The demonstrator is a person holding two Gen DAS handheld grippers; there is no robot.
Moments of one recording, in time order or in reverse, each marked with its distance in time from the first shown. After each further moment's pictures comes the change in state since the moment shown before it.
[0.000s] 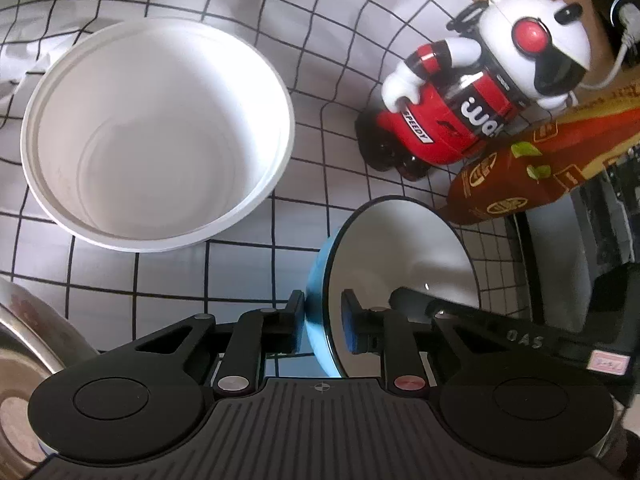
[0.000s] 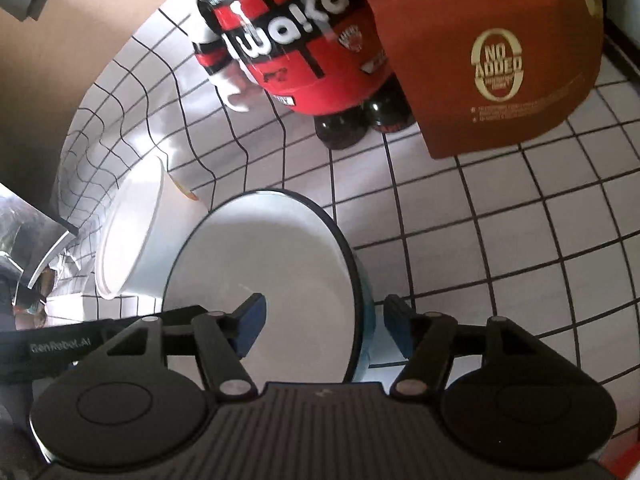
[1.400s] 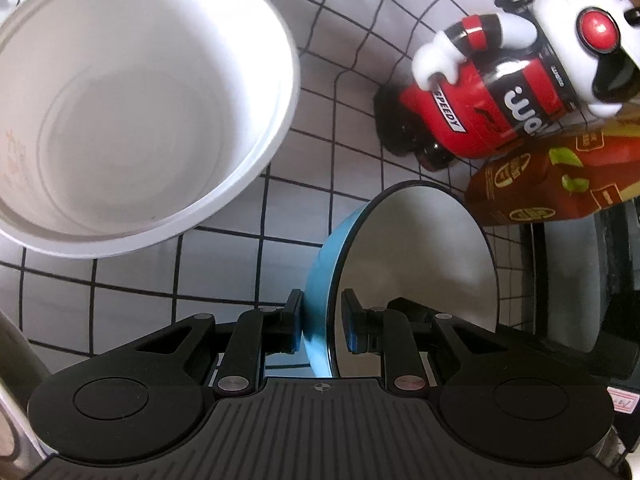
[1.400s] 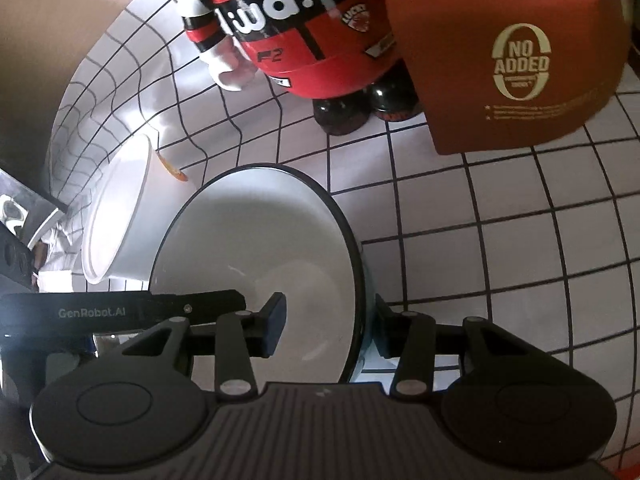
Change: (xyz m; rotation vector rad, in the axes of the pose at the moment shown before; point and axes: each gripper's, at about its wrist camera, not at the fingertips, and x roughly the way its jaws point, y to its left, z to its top) left arm 0.041 -0.005 0.015 -0.084 0.094 0.015; right arm 0.006 0.000 0.010 -0.059 0.046 -0.030
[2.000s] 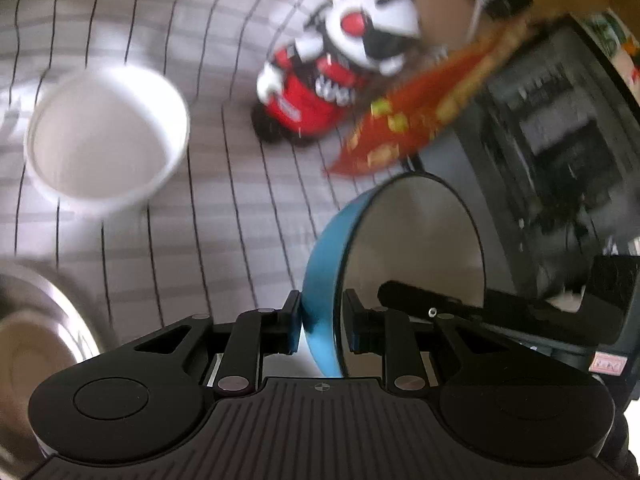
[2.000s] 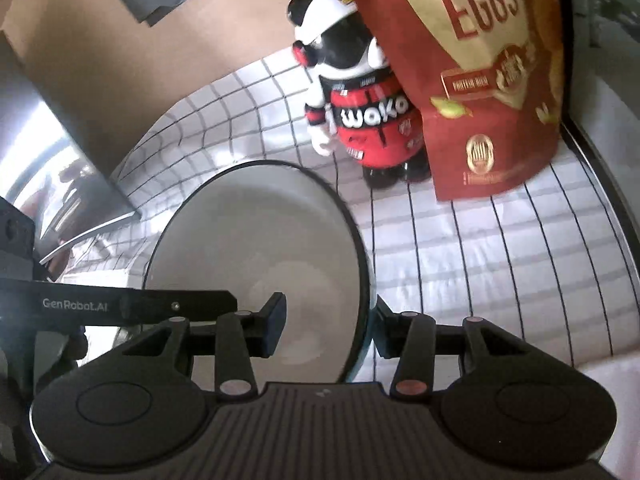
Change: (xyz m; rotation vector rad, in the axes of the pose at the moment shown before) left arm -0.118 -0.032 -0.078 0.272 -0.036 -0.157; right arm -0.126 0.061 -0.090 -0.092 -0.224 -0.026
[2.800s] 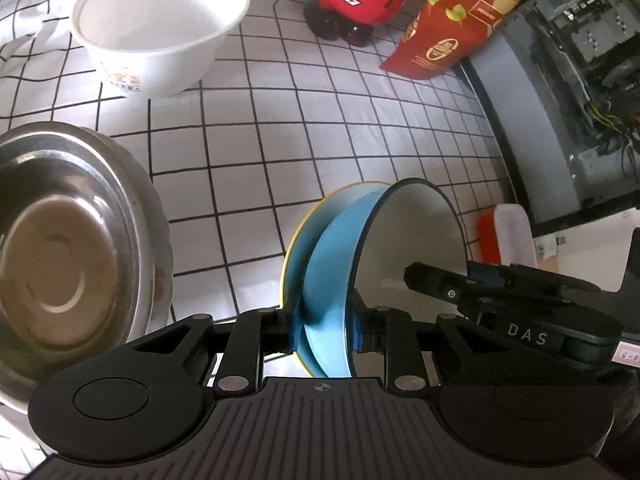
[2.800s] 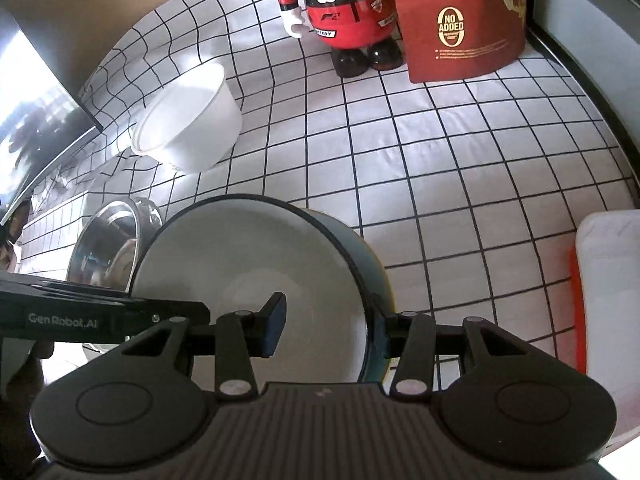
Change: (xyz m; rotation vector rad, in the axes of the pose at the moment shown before) left arm 0.020 0.028 -0.062 -0.003 0.152 0.136; right arm 0.024 0.013 -0.079 0.029 0.126 -0.131
